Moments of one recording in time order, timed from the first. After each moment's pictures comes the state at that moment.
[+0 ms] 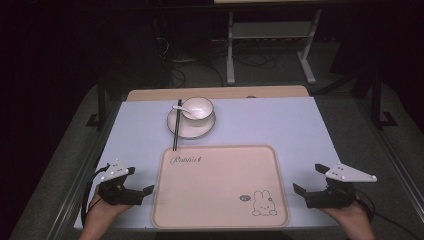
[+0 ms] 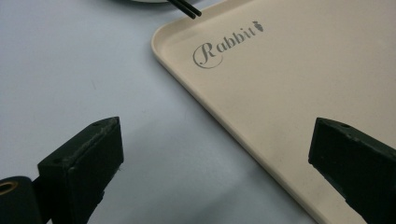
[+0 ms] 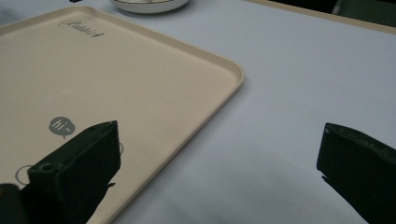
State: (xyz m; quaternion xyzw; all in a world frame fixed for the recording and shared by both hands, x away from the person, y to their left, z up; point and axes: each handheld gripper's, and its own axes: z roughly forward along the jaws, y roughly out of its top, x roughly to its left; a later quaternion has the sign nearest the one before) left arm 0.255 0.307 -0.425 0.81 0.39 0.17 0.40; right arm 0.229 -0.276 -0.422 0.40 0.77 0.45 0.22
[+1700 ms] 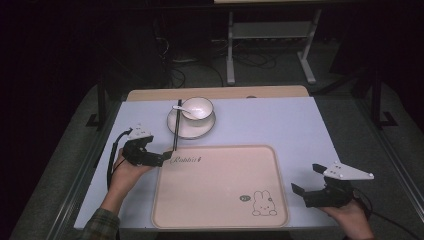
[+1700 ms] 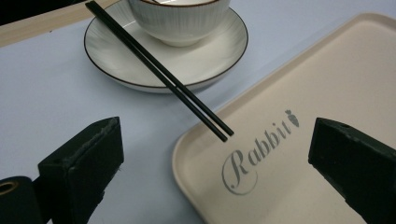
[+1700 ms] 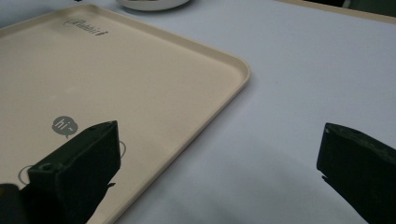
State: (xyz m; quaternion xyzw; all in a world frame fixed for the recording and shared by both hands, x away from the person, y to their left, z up) left arm 0.350 0.260 -0.398 0.81 0.38 0.18 0.41; right arm 0.234 -0.276 -0.426 0.40 0.77 0.46 0.20
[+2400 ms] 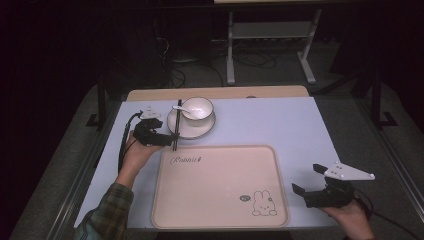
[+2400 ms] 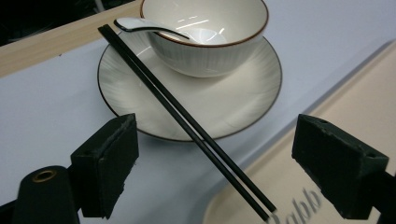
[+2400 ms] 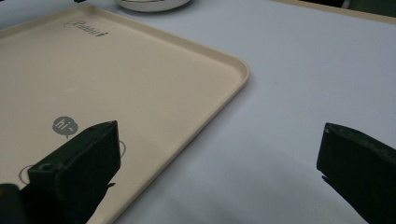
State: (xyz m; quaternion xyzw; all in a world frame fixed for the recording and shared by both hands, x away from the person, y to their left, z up) left arm 0.408 0.239 -0.390 0.81 0.39 0.19 0.39; right arm 0.233 -0.277 -0.426 0.40 0.77 0.46 0.20
